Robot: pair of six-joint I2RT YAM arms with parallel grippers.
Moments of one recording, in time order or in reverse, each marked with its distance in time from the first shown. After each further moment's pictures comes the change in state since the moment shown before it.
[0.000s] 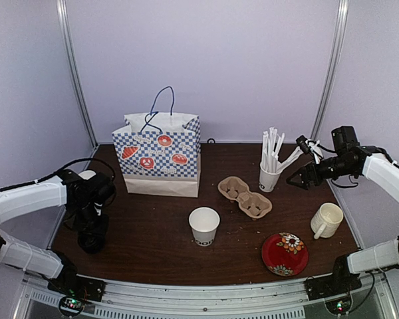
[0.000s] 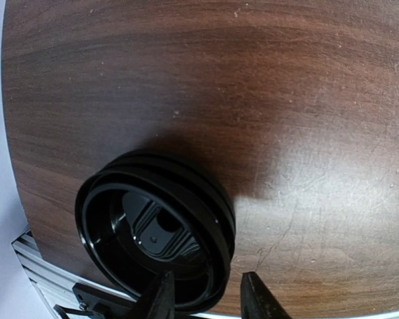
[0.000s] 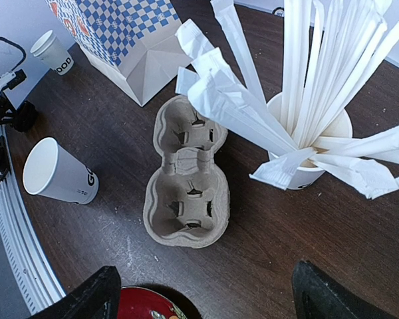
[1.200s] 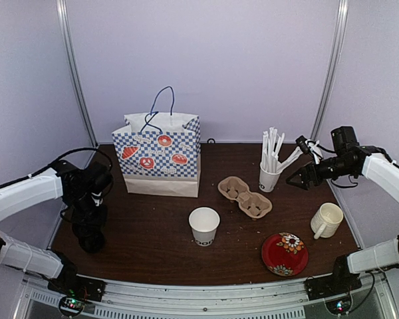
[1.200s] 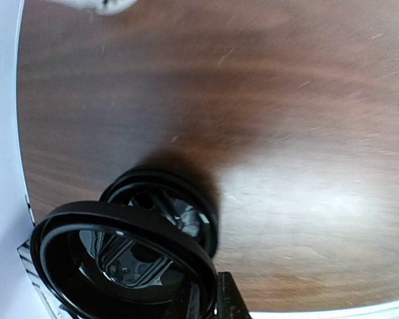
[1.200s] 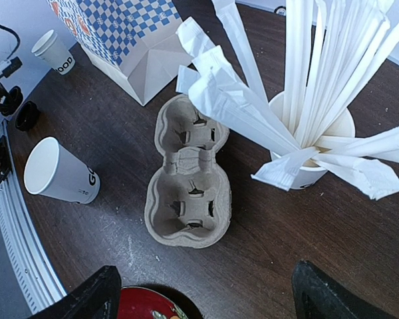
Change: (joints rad) left arm 0.026 -0.003 0.085 -0.039 0.003 0.019; right arm 0.000 0.006 0.000 0.000 -0.006 0.000
